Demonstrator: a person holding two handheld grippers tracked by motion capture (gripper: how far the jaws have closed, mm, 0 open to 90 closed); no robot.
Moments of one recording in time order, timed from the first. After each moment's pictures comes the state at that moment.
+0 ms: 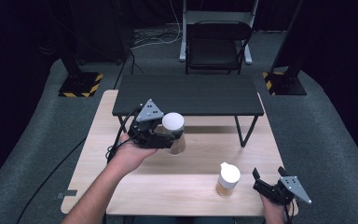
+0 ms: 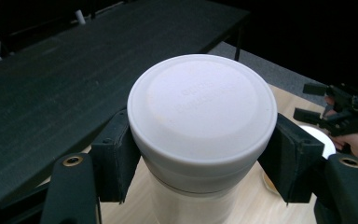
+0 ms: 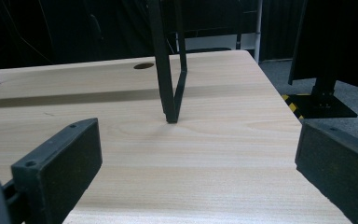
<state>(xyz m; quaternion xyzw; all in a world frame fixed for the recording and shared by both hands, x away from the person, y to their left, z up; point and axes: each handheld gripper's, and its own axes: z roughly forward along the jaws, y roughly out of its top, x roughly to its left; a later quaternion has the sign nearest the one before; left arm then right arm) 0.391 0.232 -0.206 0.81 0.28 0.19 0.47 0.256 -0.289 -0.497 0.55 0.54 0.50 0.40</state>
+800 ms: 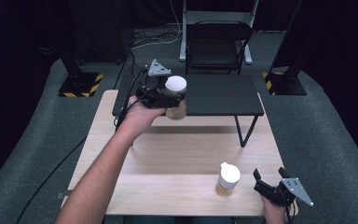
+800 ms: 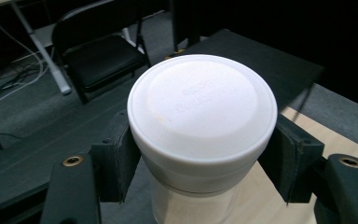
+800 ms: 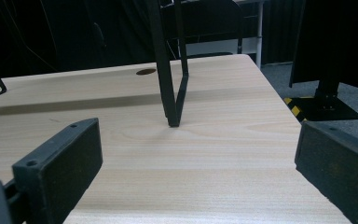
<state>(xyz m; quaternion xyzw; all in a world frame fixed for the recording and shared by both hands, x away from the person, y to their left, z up) 0.452 0.203 -0.160 0.79 0.34 0.24 0.45 0.251 -0.293 -0.502 0.54 0.53 0.52 0.40</state>
